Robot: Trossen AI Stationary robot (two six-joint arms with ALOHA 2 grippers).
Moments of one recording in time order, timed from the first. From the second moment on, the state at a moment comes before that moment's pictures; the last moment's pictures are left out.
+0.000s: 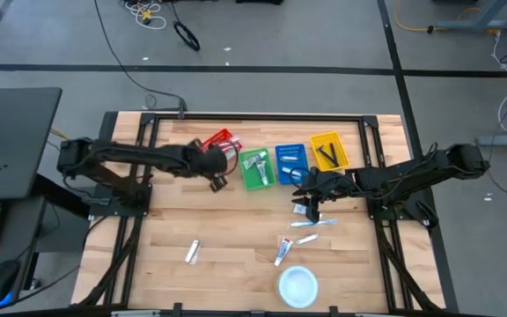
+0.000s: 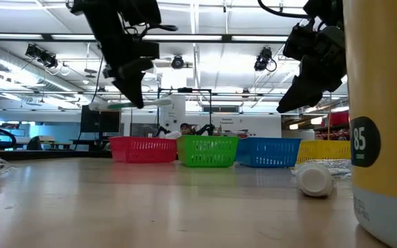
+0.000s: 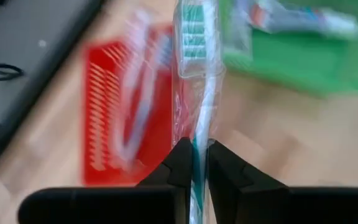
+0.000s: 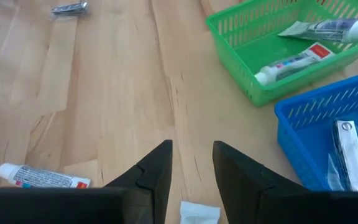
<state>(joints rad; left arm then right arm) 0.11 1.43 1.00 -0.67 -0.47 -0.34 0.09 1.19 0.54 -0.04 0.08 0.28</state>
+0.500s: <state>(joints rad) 0.39 1.51 0.98 -0.24 -0.27 0.03 0.09 1.19 0.54 -0.04 0.08 0.28</state>
